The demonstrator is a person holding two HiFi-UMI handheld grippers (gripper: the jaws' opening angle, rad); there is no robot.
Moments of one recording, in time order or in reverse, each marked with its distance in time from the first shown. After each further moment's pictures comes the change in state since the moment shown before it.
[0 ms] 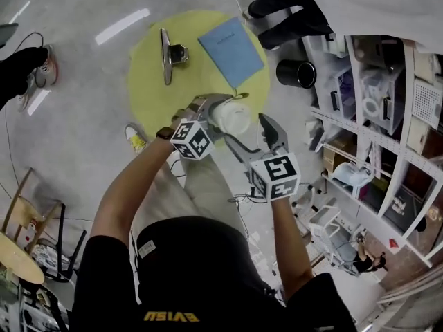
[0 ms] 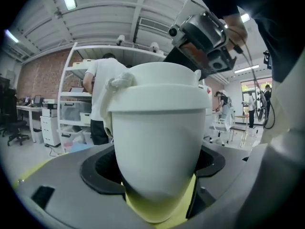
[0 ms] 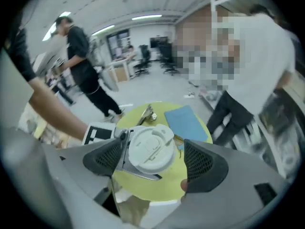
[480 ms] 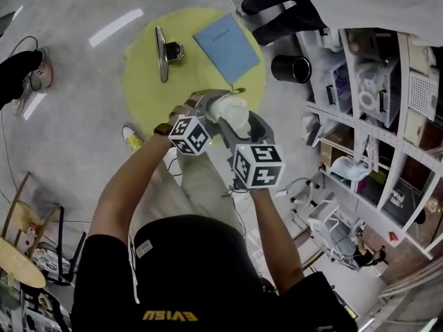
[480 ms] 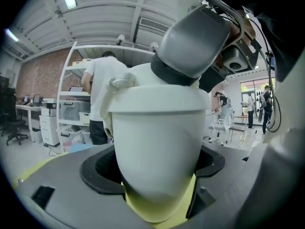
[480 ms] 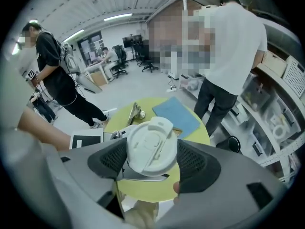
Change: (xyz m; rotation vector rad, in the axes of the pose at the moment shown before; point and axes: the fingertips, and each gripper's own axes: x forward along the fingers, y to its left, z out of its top) left arm -0.001 -0.002 -0.001 -0.005 0.003 -0.006; right arm 0.018 0.000 -0.009 0.230 0.018 -0.160
